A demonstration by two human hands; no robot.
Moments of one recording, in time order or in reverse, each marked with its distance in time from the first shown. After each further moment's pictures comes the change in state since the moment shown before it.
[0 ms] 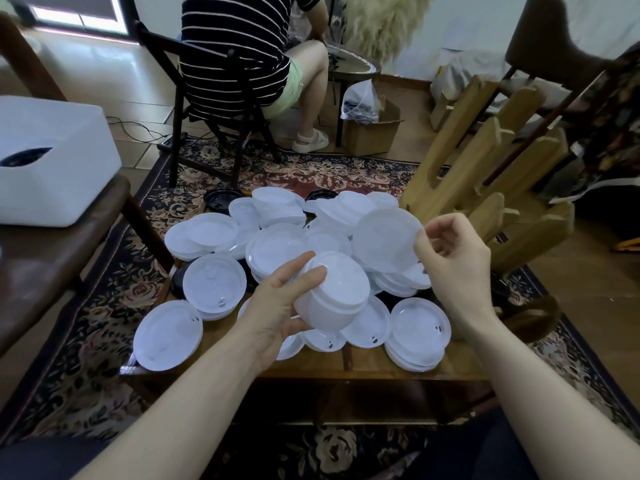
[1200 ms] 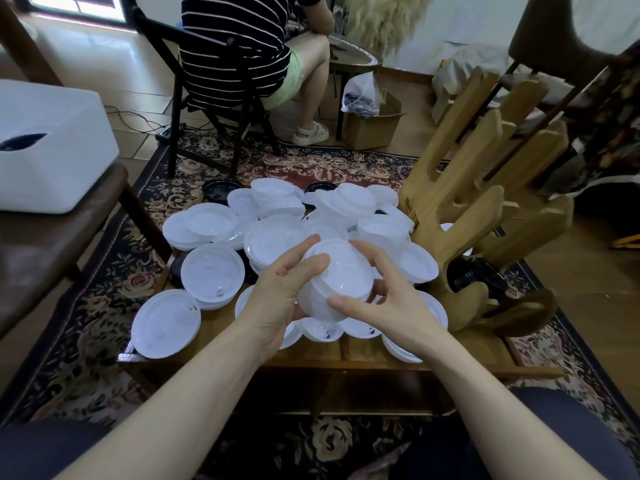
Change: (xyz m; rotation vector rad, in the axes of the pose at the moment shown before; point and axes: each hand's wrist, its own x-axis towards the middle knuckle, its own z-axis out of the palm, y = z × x) left_hand -0.004 -0.004 0.009 0.018 0.004 0.096; right_hand -0.052 -0.009 0.027 0.218 -0.623 0.201
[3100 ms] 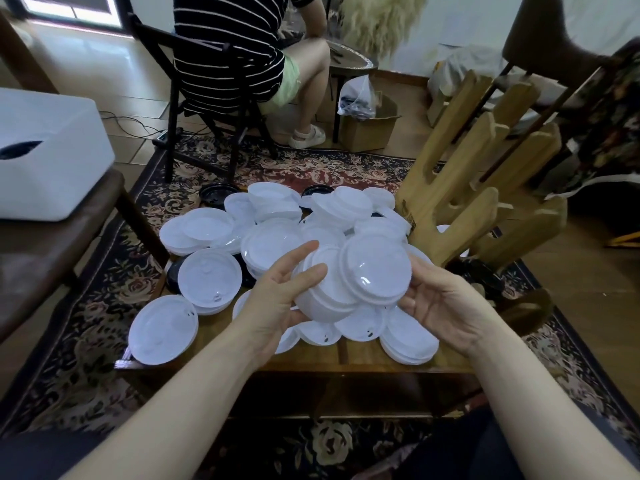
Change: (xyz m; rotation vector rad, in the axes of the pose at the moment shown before) left_hand 0.002 -0.002 -0.007 0.029 -0.087 -0.005; right_hand 0.002 -0.001 -0.050 0.816 0.030 0.311
